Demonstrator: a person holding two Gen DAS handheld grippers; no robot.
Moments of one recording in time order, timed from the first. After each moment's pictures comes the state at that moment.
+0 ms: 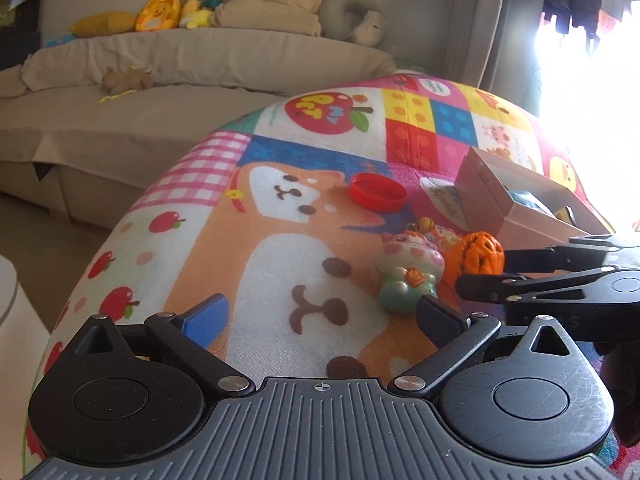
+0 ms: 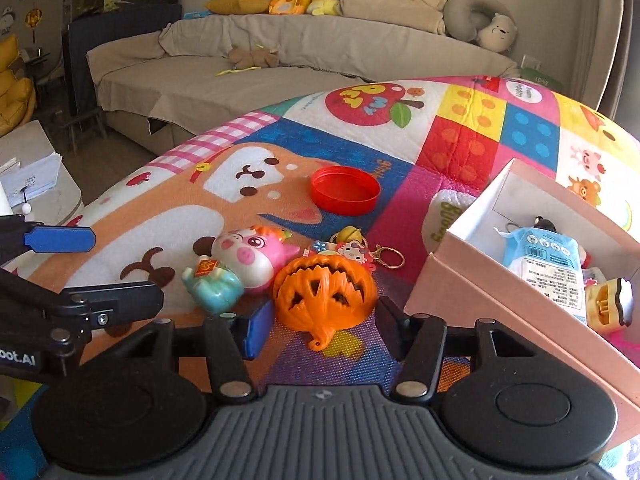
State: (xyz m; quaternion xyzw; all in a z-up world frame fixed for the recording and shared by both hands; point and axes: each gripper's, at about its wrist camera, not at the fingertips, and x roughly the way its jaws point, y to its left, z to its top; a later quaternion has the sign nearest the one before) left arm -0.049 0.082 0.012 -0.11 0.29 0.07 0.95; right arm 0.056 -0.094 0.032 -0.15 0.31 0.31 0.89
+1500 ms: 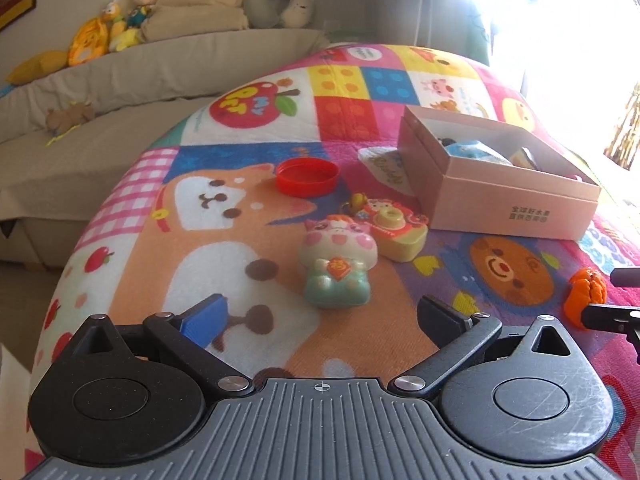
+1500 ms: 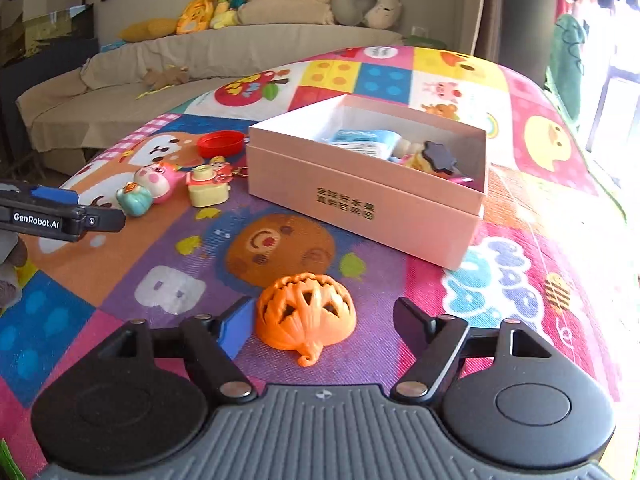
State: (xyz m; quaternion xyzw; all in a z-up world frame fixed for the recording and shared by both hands) left arm -0.021 0.034 0.013 -0.01 0.31 0.00 0.95; right arm -0.008 -0.237 0.023 -0.07 0.32 0.19 0.92
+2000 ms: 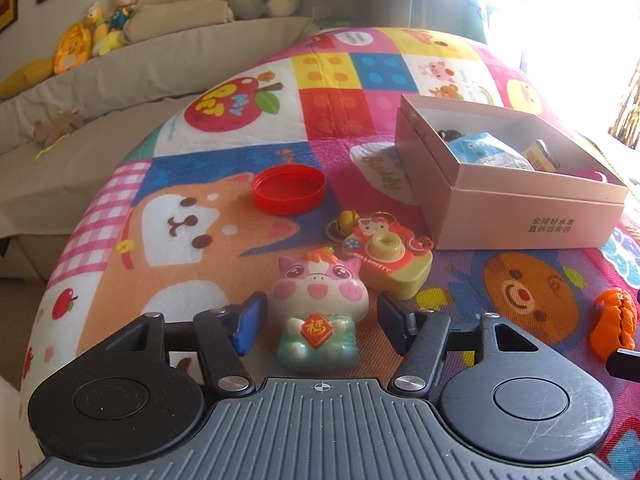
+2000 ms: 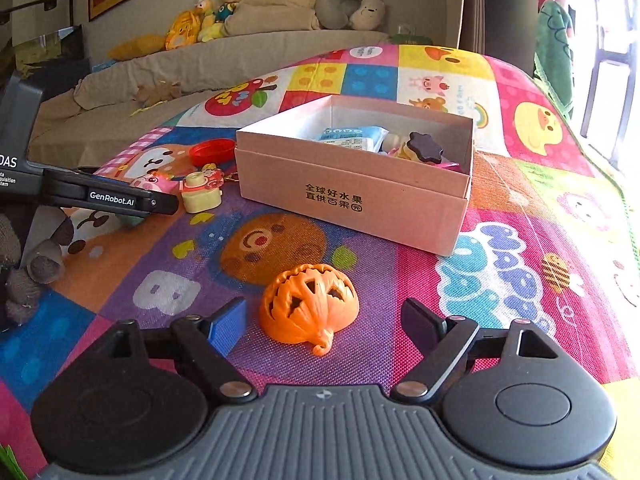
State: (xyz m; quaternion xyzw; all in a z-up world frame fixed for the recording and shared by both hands) left arm 0.025 0.021 0.008 0.01 0.33 0.00 0.94; right arm -0.011 -0.235 0.021 -0.07 0.32 0.20 0.93
